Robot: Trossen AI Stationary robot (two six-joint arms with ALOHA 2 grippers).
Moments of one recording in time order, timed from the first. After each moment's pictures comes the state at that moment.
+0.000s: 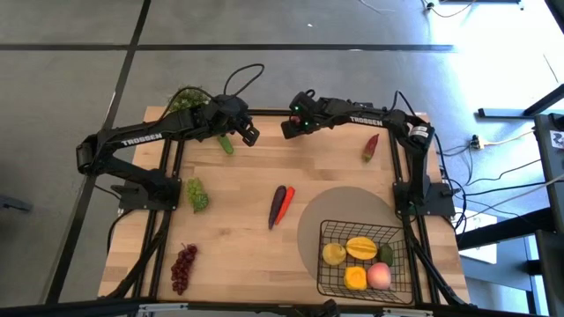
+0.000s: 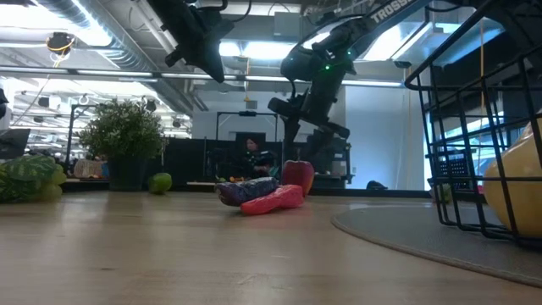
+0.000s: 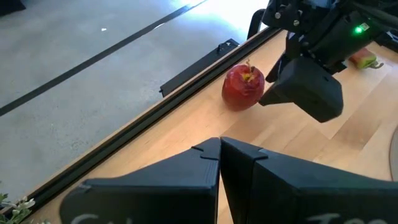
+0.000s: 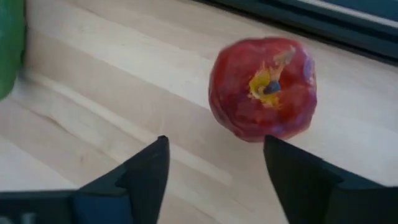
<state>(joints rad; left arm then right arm) 0.39 1.27 1.14 -0.46 -0.38 -0.28 -0.48 1.97 1.54 -0.63 0.08 0.67</state>
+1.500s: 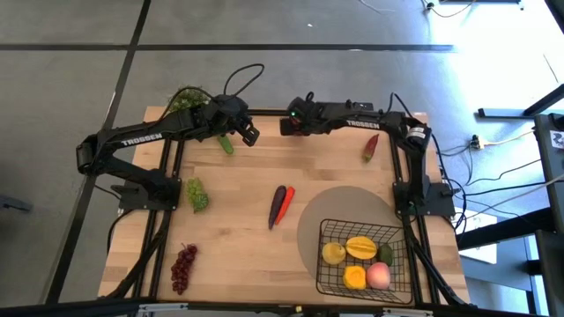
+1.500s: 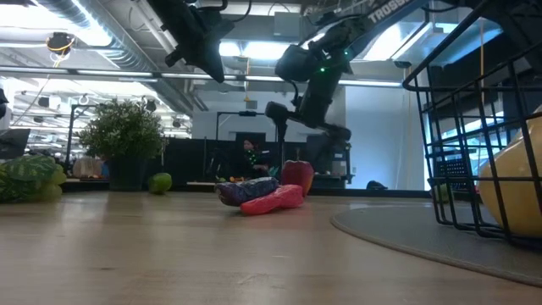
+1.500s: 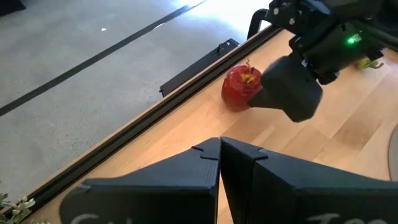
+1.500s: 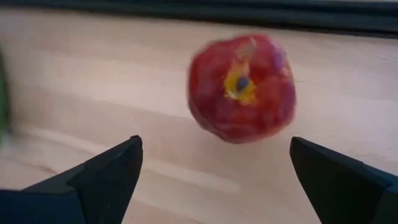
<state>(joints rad) 0.39 1.27 1.14 -0.46 -0.38 -0.28 -0.45 1.99 1.54 -0.61 0.23 0.95</state>
